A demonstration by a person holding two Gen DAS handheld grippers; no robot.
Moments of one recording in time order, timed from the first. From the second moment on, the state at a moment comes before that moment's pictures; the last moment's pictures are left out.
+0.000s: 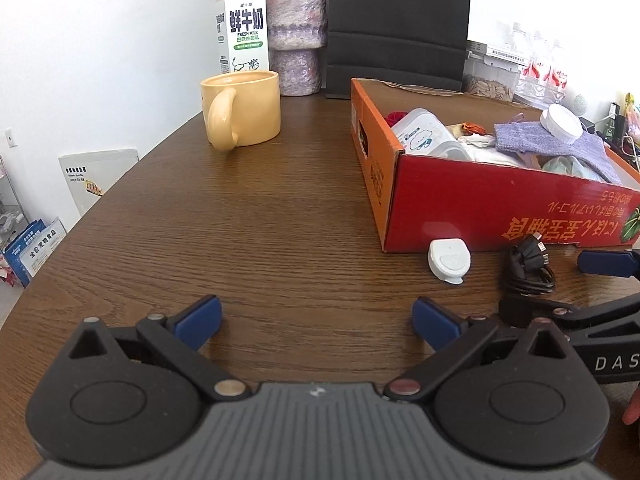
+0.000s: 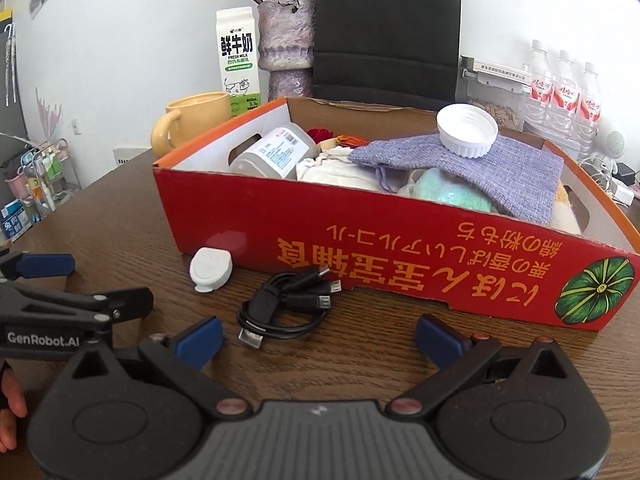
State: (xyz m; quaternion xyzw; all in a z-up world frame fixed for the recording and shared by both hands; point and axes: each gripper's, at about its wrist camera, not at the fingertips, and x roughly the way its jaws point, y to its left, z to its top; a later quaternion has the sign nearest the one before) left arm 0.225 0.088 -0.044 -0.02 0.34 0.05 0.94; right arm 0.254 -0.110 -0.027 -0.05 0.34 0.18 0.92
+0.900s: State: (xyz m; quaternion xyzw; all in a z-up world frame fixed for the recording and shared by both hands) left arm 0.231 0.089 -0.044 0.00 0.34 0.02 0.94; right arm 0.252 -0.119 -0.019 -0.01 0.31 0.20 0.93
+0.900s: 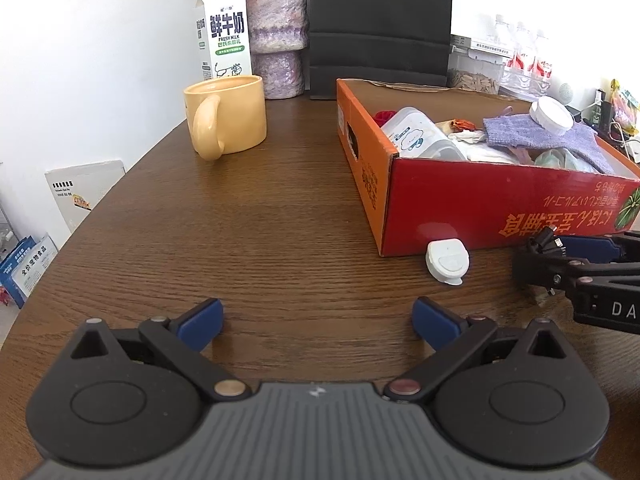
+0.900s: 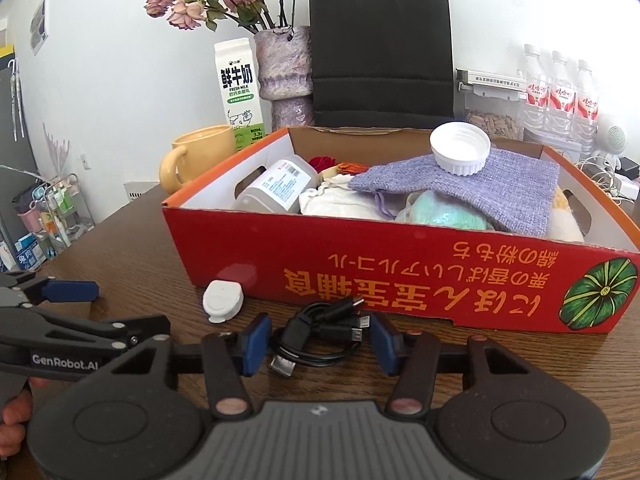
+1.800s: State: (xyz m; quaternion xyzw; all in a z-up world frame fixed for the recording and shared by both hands) left arm 0.261 0.011 -0.035 0.00 0.36 0.02 0.93; right arm 0.242 -0.172 -0.006 0.01 0.27 0.19 0.95
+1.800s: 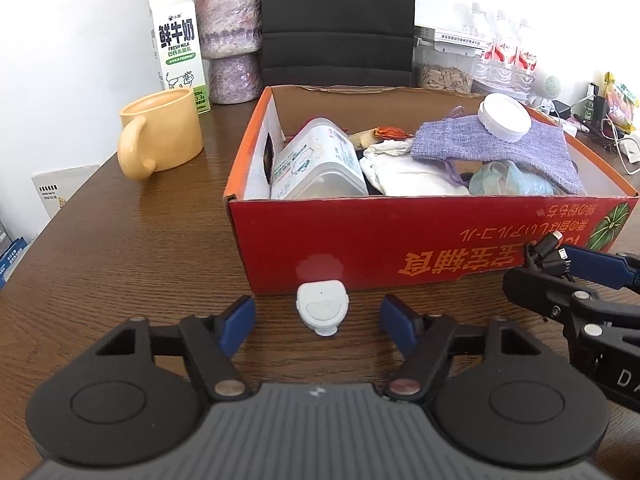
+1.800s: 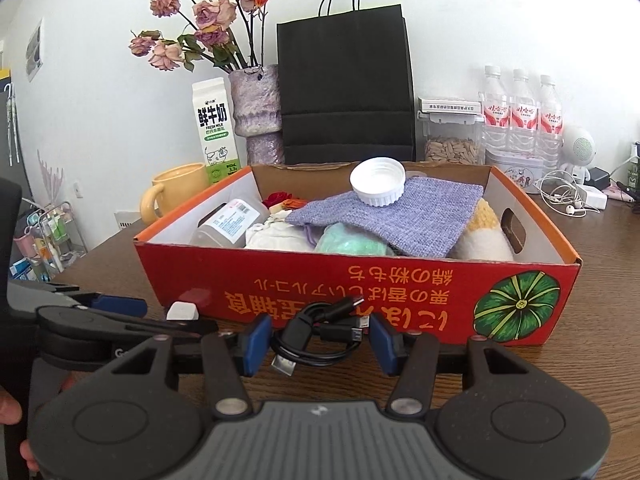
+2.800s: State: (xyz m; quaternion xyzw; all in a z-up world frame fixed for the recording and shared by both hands) left arm 0.236 -0.003 0.034 -0.01 0.26 0.03 0.96; right arm 0.221 -0.182 0.038 0.00 0.19 0.20 0.96
